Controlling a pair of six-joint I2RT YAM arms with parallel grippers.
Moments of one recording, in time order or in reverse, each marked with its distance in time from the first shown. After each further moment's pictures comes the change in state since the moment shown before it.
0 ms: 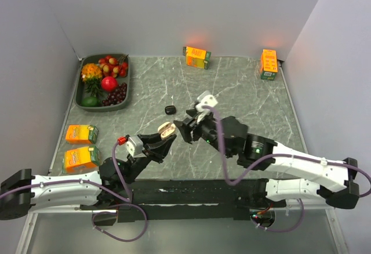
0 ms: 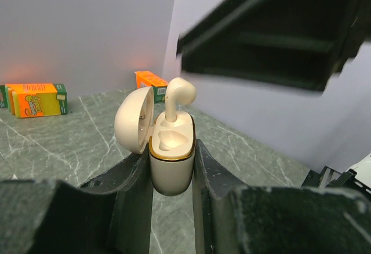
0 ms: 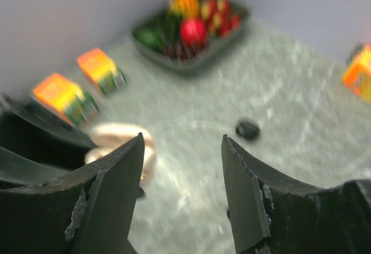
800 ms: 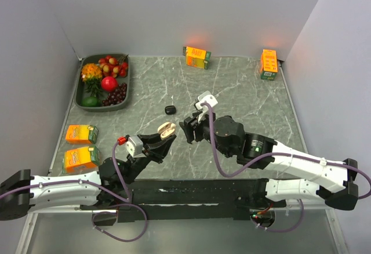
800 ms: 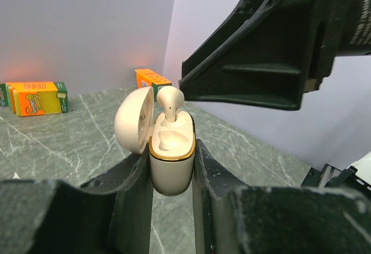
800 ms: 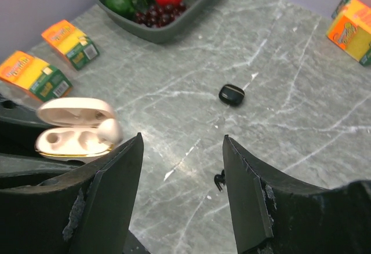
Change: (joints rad) left arm 0.000 -0.017 0.000 -0.022 0.000 0.000; right arm -0.029 0.018 0.000 -0.164 0.052 0.077
